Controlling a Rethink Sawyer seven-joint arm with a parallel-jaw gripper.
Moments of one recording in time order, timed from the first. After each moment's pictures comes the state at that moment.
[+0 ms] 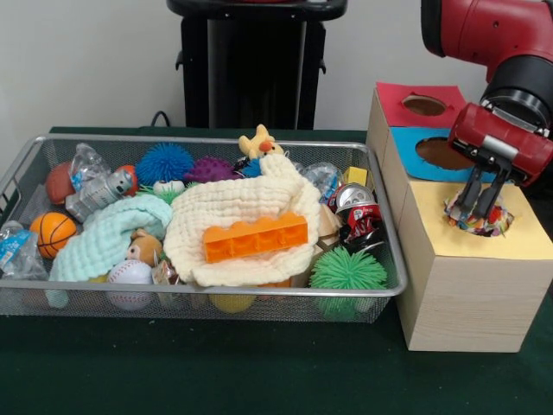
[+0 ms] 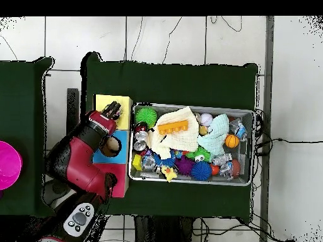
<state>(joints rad) 0.60 -0.25 -0.30 1.69 1.21 -0.87 1.43</state>
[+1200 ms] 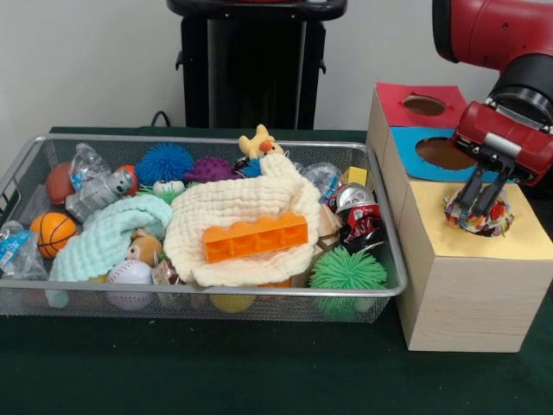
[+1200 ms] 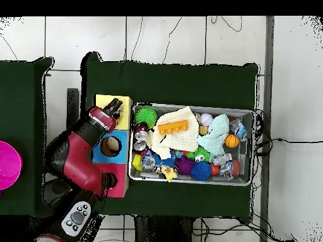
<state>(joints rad) 0.62 -0.23 -0.30 1.64 1.33 -0.90 1.43</state>
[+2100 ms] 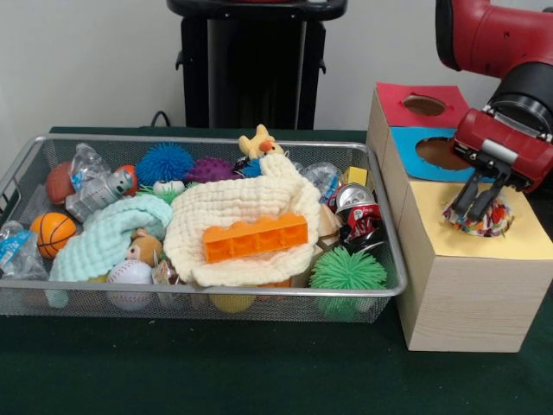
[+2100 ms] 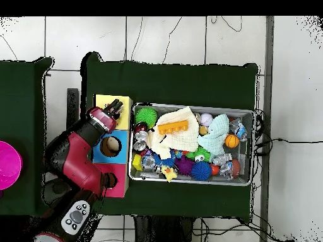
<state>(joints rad) 0.63 -0.20 -0.30 1.62 1.38 -0.91 1.43</state>
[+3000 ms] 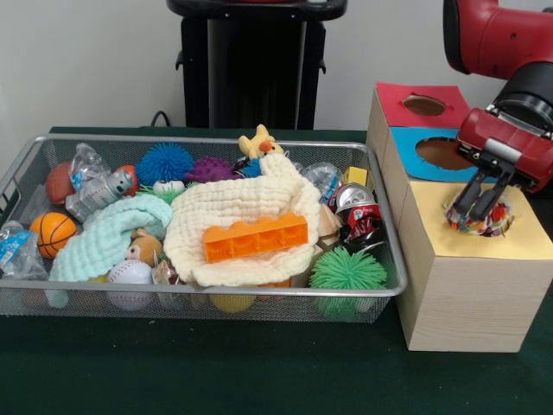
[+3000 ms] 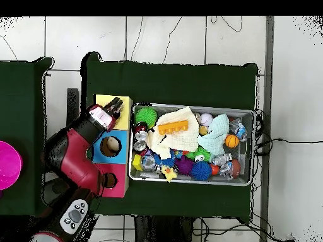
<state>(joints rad) 0.64 -0.20 -0.30 1.59 1.45 -0.92 1.43</state>
